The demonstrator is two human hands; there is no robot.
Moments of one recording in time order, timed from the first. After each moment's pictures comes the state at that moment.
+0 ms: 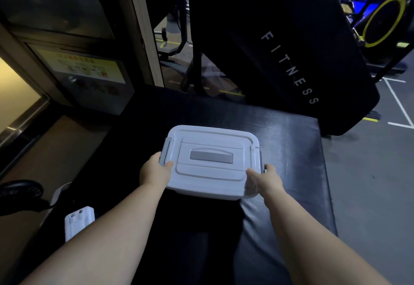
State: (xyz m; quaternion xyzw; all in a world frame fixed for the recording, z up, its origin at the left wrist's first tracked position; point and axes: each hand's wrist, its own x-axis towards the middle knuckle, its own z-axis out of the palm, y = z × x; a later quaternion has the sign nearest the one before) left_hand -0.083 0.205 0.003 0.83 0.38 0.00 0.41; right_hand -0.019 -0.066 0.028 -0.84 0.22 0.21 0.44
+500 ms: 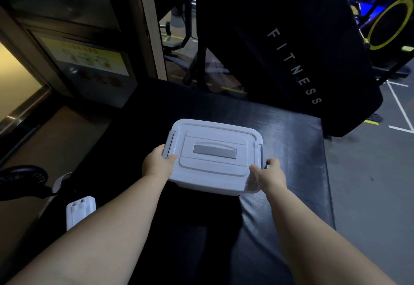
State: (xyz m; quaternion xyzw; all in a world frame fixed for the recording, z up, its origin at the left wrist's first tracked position) left_hand -0.084 0.208 -0.001 0.83 0.37 -0.01 0.42; right_hand -0.021 -0.063 0.031 -0.88 0.20 0.19 0.39
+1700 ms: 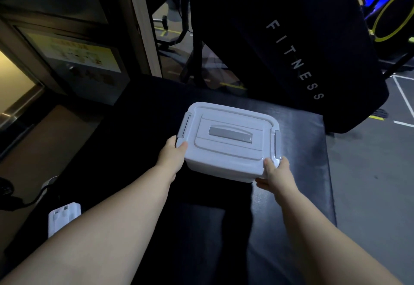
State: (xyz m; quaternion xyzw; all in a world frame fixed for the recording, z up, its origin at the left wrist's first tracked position) left_hand -0.031 0.168 -0.013 0.71 0.33 -0.01 0.62; right_hand 0.005 -0.094 0.011 -0.76 0.23 0.18 0.58
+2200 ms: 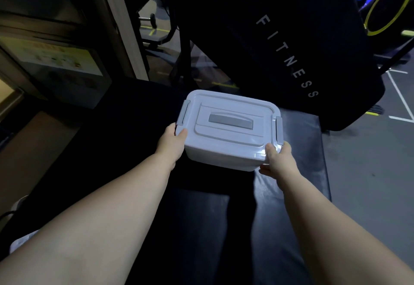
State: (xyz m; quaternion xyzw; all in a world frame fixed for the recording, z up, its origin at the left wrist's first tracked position) left_hand 0.052 0.157 -0.023 0.72 0.30 0.00 0.62; right_hand 0.080 -0.107 0.010 -0.76 0.21 0.16 0.60
